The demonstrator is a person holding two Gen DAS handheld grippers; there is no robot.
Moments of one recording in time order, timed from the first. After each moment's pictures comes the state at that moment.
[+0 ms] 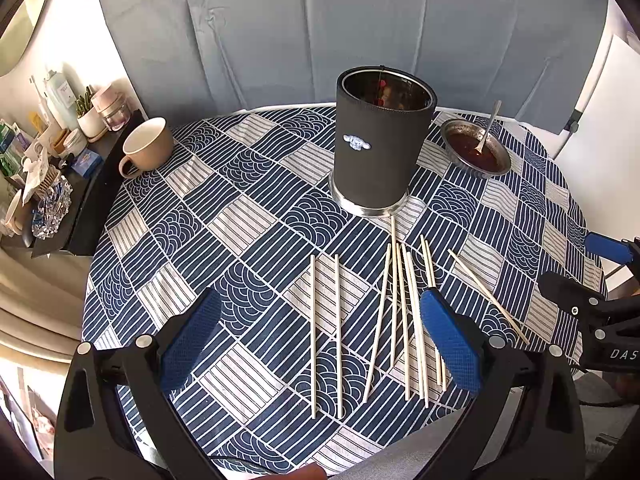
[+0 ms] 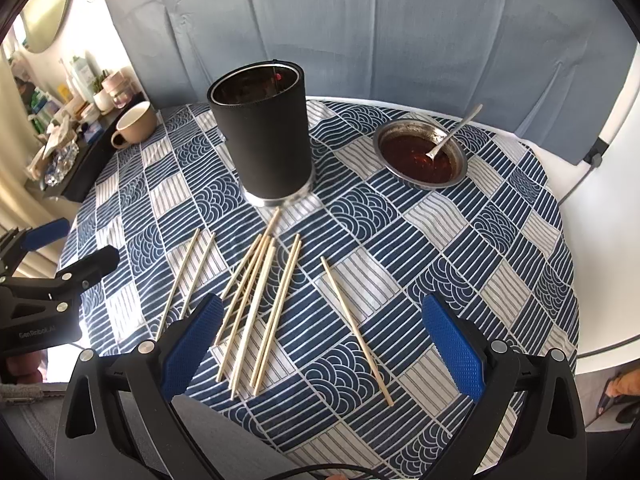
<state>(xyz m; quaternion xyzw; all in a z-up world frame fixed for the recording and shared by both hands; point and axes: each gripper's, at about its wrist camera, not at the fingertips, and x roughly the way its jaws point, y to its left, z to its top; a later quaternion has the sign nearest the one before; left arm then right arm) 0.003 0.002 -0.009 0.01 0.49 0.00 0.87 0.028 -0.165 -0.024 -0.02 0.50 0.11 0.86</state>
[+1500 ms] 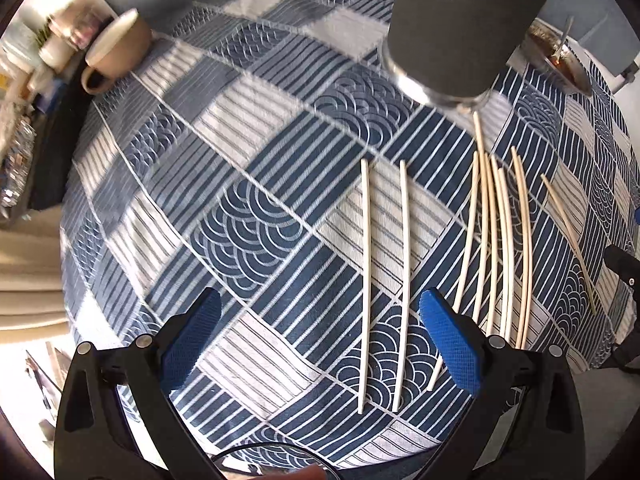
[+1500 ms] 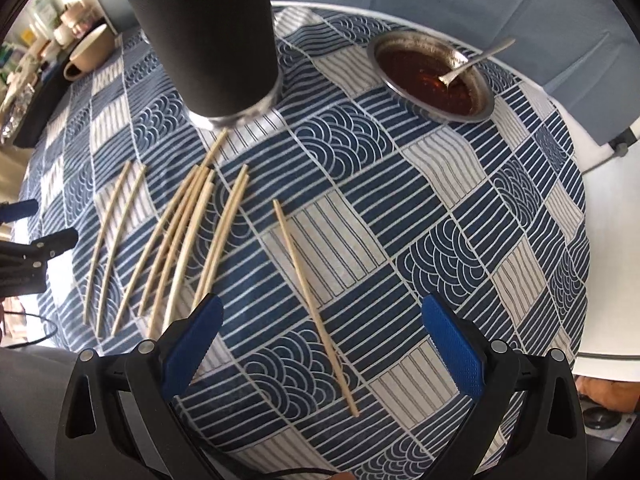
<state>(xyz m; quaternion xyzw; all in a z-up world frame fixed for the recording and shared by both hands) 0.055 0.037 -0.117 0.02 0.66 0.02 0.75 0.084 -0.173 -0.116 -0.08 0.61 0.11 0.78</state>
